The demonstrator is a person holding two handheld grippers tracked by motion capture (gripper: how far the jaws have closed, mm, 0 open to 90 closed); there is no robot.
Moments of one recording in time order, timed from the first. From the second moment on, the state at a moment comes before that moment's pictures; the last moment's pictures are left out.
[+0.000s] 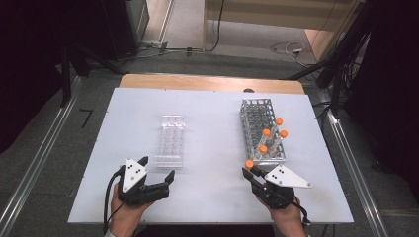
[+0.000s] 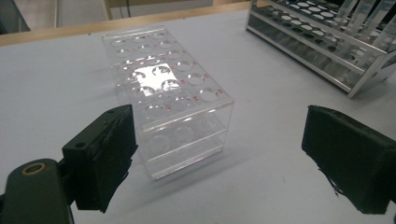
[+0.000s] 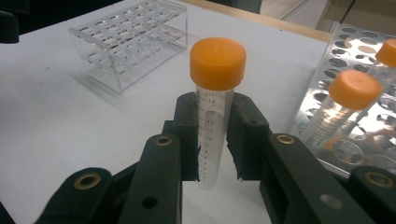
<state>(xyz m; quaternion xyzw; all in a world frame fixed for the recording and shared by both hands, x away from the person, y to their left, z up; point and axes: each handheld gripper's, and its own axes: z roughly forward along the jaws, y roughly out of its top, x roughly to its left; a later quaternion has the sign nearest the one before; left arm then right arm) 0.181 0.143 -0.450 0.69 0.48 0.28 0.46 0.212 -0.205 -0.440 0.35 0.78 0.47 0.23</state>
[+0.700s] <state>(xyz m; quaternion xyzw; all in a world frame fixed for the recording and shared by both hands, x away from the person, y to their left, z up) 0.196 0.105 -0.434 0.71 0.44 0.23 0.50 0.228 -0.172 -0.446 0.33 0.80 0.46 0.21</state>
